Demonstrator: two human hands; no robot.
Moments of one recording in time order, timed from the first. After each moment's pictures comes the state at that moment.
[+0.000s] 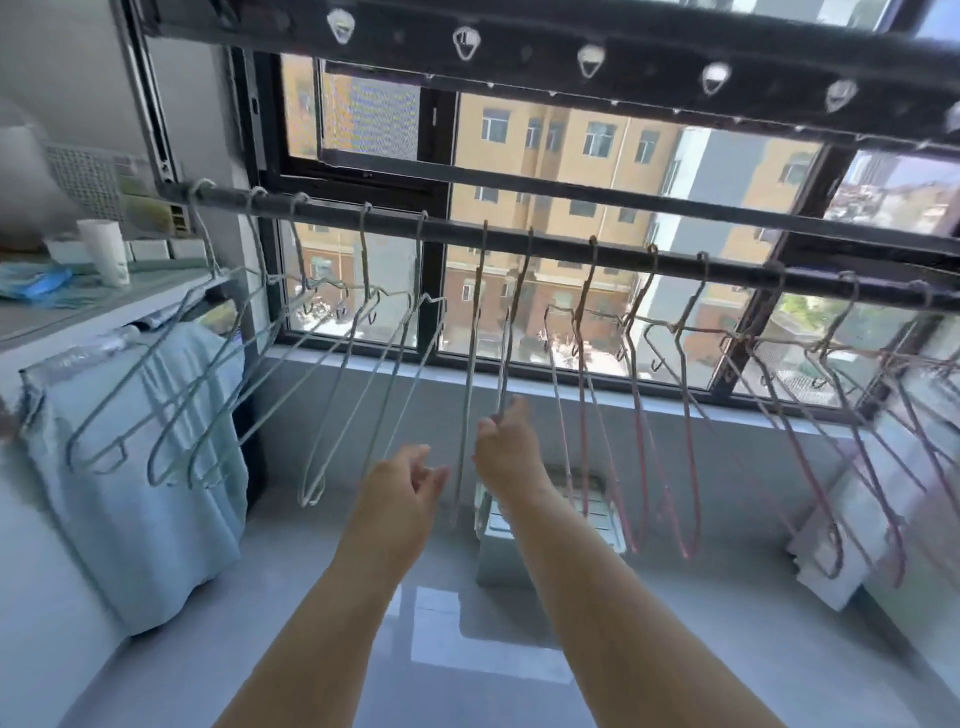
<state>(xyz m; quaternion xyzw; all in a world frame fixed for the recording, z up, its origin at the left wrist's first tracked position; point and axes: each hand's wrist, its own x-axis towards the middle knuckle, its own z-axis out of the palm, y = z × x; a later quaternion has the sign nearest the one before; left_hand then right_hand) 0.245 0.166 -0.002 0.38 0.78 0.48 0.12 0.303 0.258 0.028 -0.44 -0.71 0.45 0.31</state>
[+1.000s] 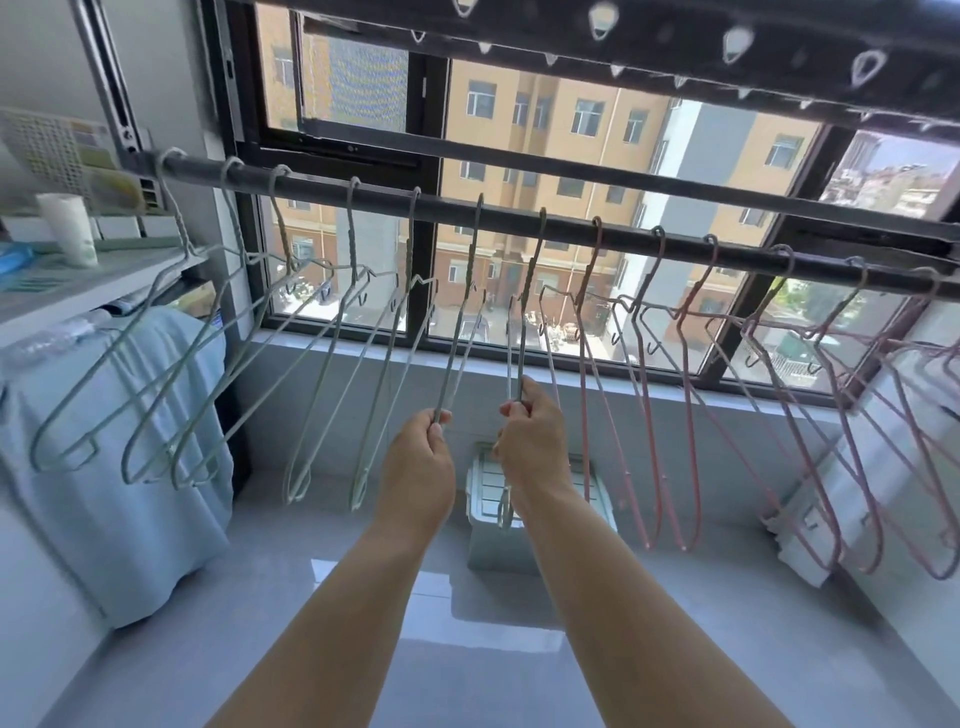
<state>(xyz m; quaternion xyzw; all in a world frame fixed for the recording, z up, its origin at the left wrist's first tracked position) 0.240 0.208 -0.001 0.33 0.74 0.58 0.12 0.298 0.290 0.012 -0.40 -0.63 0.52 0.41</state>
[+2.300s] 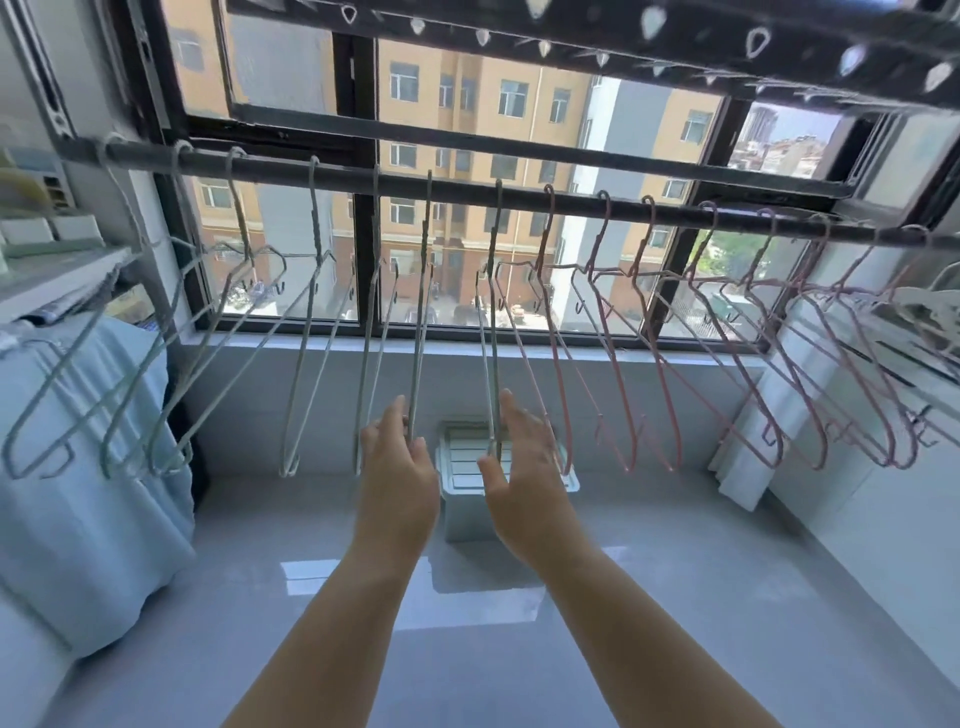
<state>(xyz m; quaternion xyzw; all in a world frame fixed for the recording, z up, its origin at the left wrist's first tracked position) 0.257 0.155 -0.025 0.39 0.72 0.56 0.11 0.362 0.193 -0.007 -0.42 -0.79 0.32 0.31</state>
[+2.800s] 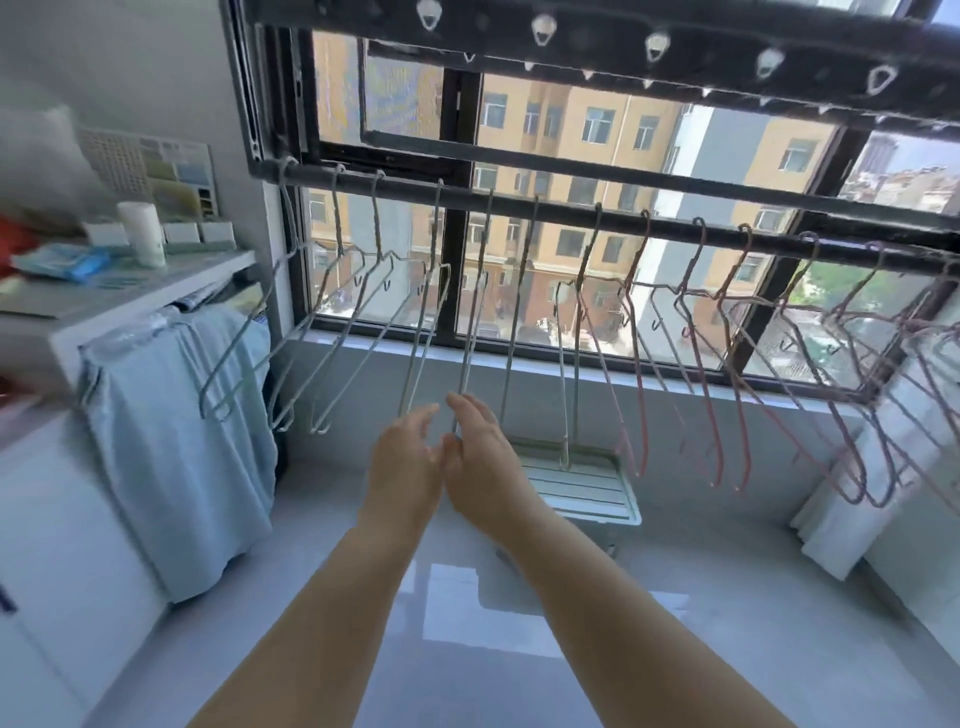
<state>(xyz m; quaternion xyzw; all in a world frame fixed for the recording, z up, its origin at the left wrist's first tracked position) 0.206 0.103 -0.008 0.35 0.76 0.52 0.12 0.278 0.149 0.010 -0.30 -0.87 0.34 0.21</state>
